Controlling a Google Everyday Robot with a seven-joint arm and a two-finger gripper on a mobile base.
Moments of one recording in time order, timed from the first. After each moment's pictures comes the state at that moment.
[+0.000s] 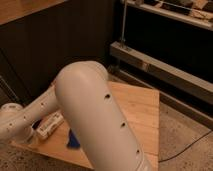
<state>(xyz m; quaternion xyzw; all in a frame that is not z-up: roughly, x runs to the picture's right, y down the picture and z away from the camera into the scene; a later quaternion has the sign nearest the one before) -0.388 0.261 0.723 -0.25 -0.21 -0.43 0.84</state>
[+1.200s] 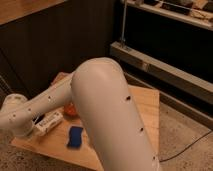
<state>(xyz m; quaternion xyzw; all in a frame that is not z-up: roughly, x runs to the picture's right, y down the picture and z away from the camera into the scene) -0.387 0.230 0.696 -0.24 -0.25 -0.40 0.85</state>
